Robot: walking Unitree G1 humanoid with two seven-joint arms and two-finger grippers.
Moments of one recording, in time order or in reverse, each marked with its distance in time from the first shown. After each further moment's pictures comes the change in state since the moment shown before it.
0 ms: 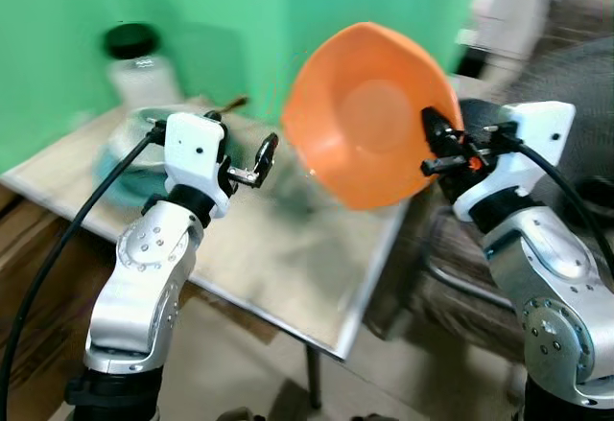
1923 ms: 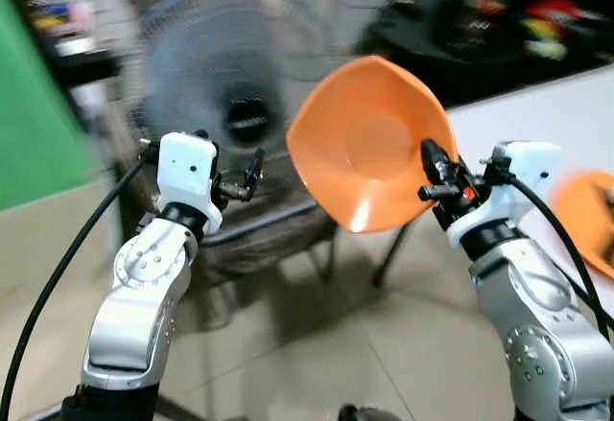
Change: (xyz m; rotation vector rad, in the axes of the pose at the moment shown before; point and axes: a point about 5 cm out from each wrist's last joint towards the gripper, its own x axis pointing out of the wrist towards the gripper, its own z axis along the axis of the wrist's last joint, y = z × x) left arm -0.012 0.005 -0.018 0.006 0.051 0.068; right arm -0.014 -0.001 -0.030 0.101 0.059 -0.077
